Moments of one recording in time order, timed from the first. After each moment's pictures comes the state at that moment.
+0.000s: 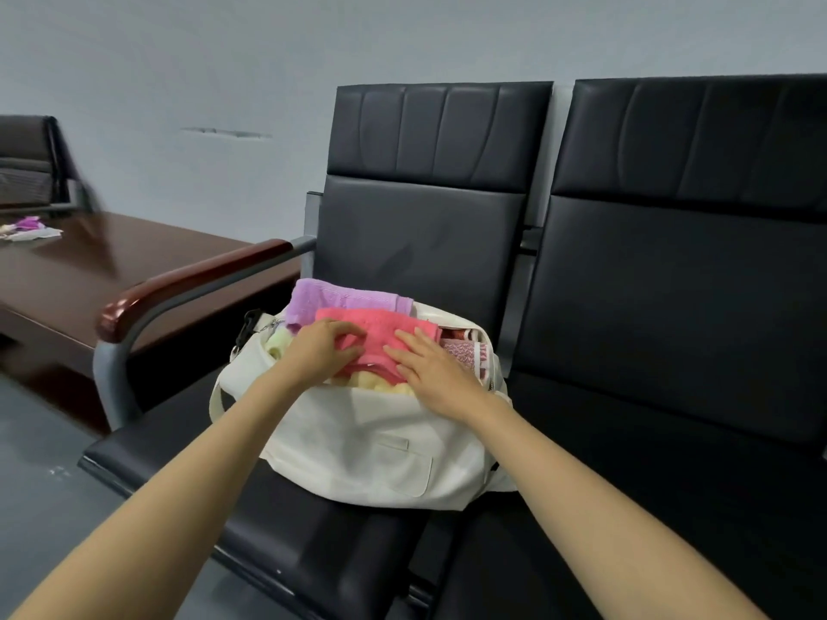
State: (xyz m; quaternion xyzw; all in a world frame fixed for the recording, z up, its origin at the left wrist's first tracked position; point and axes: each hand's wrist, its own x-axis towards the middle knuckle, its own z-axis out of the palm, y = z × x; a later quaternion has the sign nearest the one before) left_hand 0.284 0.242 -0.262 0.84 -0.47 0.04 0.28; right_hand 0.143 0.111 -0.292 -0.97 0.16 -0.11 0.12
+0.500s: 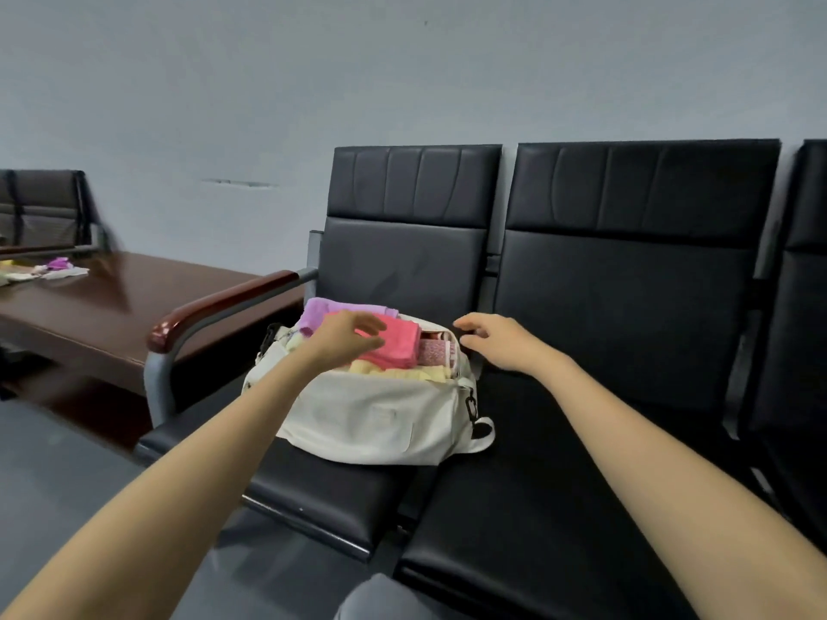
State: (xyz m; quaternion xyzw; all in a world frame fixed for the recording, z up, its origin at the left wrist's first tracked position) left_hand 0.171 0.308 -0.182 0.80 -0.49 -0.06 0.34; right_hand -0.018 0.149 -0.179 -0.91 0.26 -0.17 0.27
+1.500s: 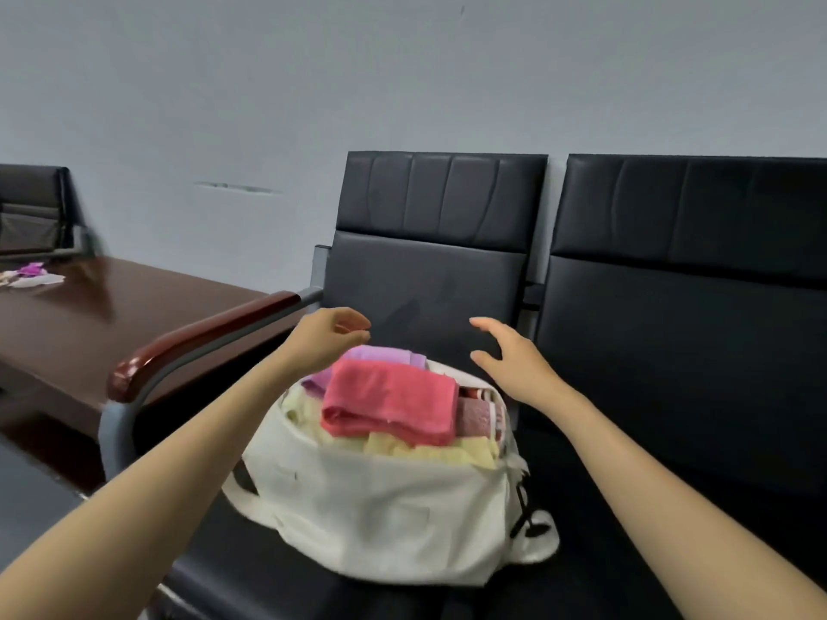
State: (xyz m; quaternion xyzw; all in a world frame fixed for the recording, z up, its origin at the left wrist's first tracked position) left_hand 0.309 0.250 -0.166 0.79 -0.47 -0.04 0.39; right_hand 0.102 0.080 -0.188 -0.89 0.26 -0.26 0.26
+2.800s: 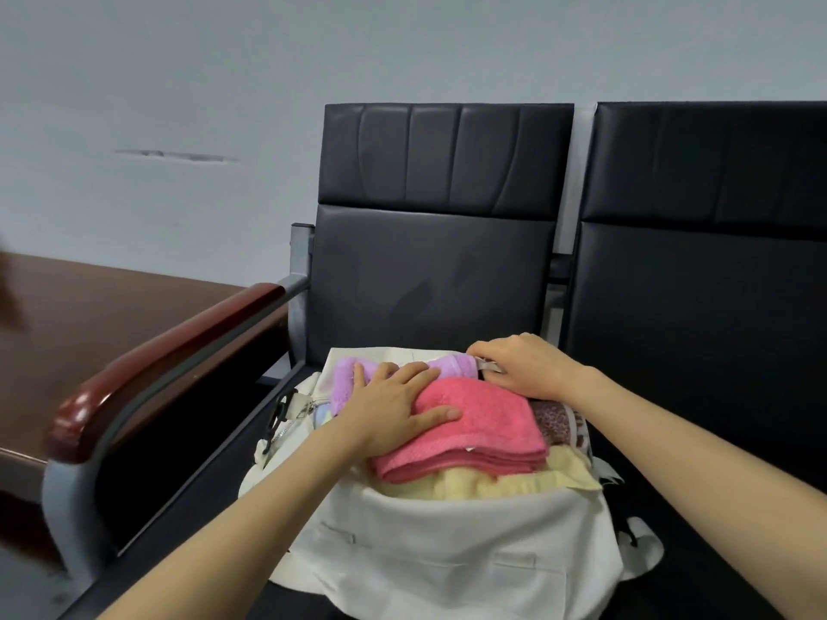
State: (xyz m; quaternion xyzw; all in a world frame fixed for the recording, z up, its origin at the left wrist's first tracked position) left_hand 0.365 0.207 -0.261 0.75 -0.65 -0.02 0.10; right_hand 0.202 0.041 -0.231 -0.97 0.21 -0.07 -0.06
